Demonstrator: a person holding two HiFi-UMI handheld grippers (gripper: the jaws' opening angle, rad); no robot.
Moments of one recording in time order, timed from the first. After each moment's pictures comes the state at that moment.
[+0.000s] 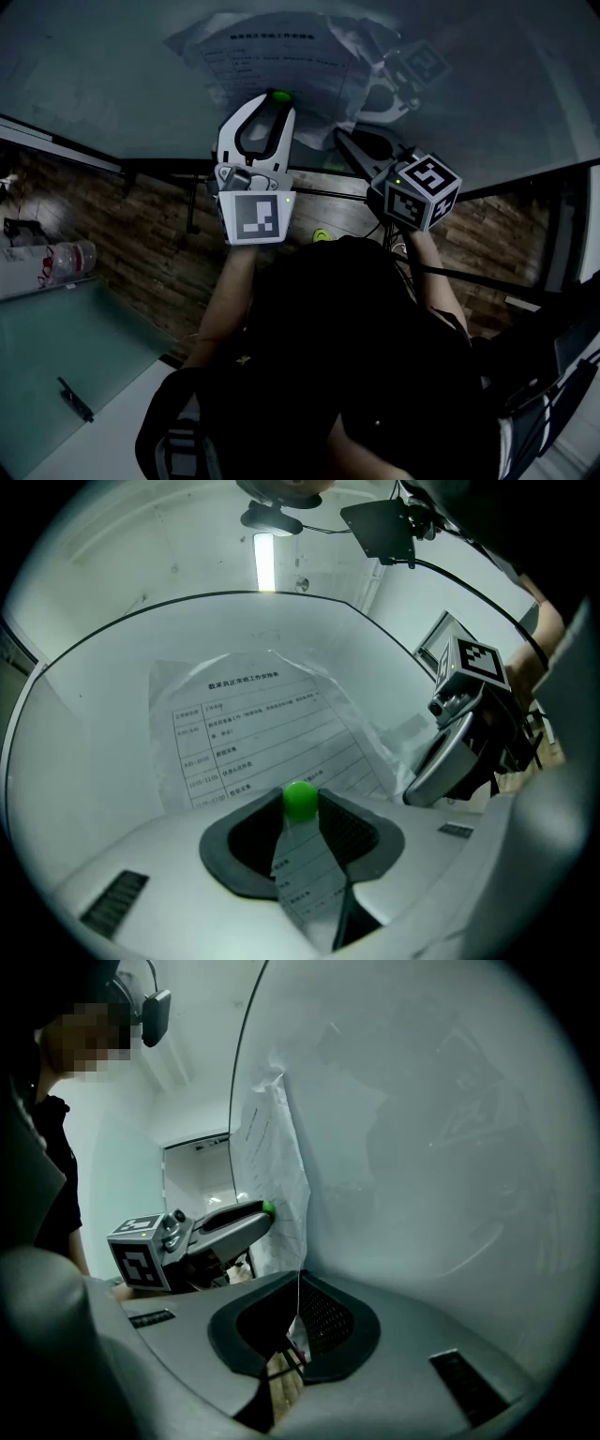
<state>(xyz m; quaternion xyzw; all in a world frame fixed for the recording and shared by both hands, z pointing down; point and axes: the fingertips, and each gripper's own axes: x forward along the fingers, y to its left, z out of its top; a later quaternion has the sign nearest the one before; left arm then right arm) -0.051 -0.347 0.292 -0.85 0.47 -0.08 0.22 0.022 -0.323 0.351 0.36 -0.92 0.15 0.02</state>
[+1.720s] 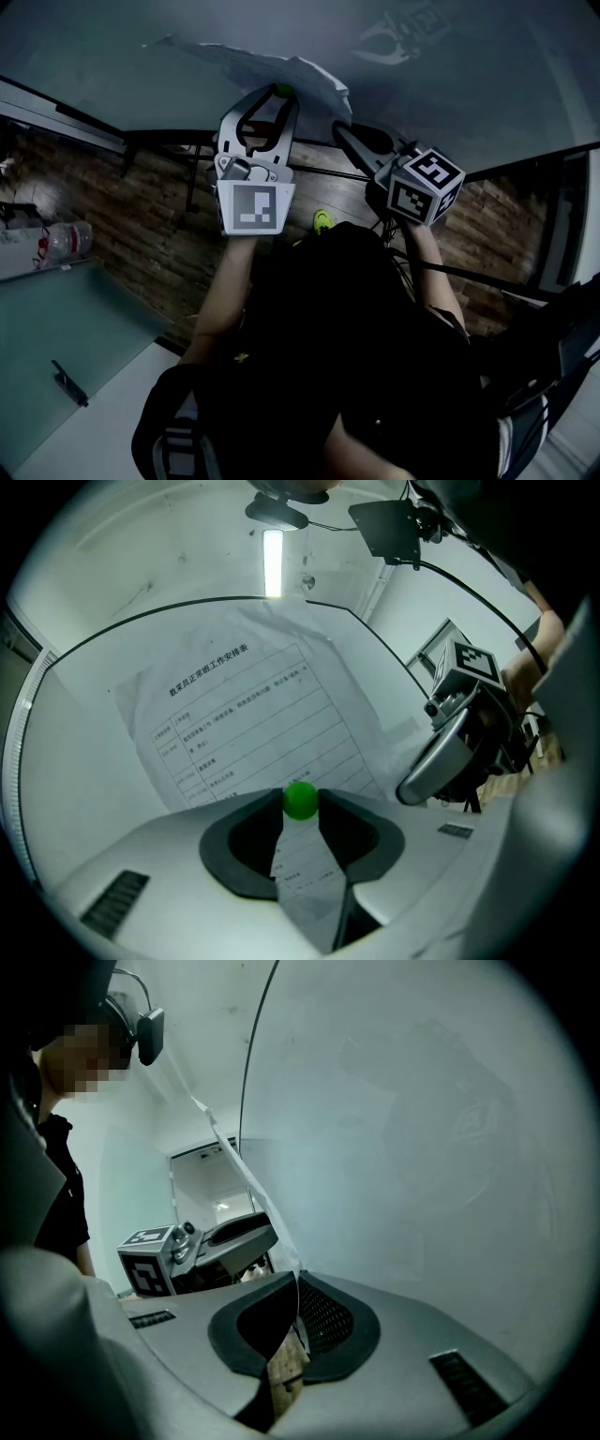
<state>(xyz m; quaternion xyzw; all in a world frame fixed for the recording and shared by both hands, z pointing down) -0.053 -0.343 0.309 -0.86 0.46 -0.09 0.18 0.013 -0.313 0.356 0.34 -0.92 0.20 0.00</state>
